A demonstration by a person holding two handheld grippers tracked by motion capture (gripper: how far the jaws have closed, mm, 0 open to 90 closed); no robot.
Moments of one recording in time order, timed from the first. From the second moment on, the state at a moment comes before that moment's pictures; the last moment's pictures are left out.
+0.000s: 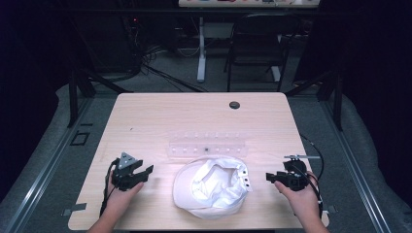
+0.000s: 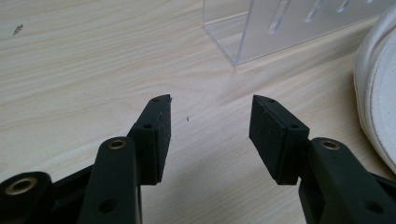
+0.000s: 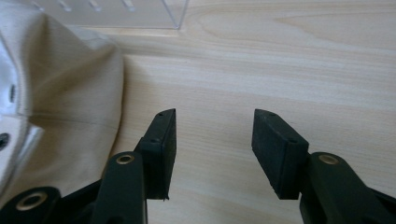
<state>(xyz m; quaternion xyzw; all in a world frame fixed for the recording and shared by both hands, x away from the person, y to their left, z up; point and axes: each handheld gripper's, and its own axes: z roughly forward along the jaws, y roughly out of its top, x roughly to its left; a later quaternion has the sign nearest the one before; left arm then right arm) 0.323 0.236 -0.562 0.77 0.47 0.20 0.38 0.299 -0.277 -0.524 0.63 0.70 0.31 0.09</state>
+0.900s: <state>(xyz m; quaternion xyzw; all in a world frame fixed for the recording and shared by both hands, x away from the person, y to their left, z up) 0.323 0.234 -0.563 0.78 0.46 0.20 0.38 0.326 -0.251 -0.472 0.62 0.74 0.26 -0.05</state>
